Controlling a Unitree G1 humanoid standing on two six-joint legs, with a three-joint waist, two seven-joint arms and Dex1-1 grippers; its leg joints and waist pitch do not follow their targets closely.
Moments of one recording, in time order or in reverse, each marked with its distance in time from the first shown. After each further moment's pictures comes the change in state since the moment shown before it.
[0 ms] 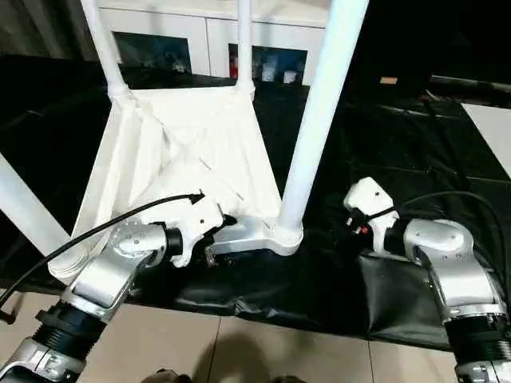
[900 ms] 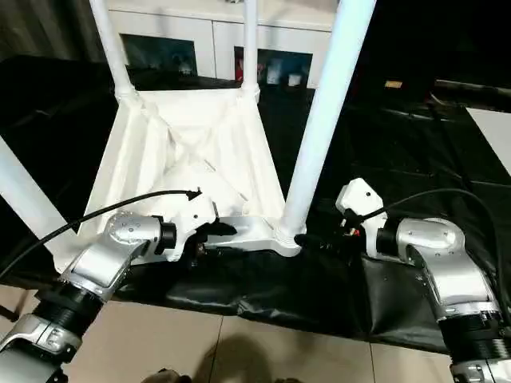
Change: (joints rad) left arm -0.117 0.047 -0.024 0.208 -0.043 -0.098 -0.132; right arm -0.011 0.016 0.035 -0.007 0.038 0.023 0.066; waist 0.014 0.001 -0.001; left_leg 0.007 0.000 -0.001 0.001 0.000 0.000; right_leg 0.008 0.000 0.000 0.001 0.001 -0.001
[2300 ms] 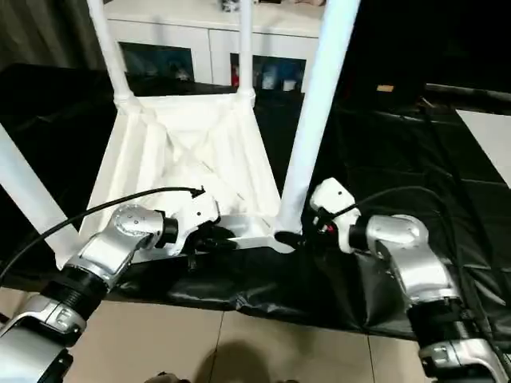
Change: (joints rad) left arm -0.092 0.000 -0.034 0.171 0.038 -0.060 -0.023; right arm -0.092 0.099 0.071 0.160 -0.079 -0.085 -0.069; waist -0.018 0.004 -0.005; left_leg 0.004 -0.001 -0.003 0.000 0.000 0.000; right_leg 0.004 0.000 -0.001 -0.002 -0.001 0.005
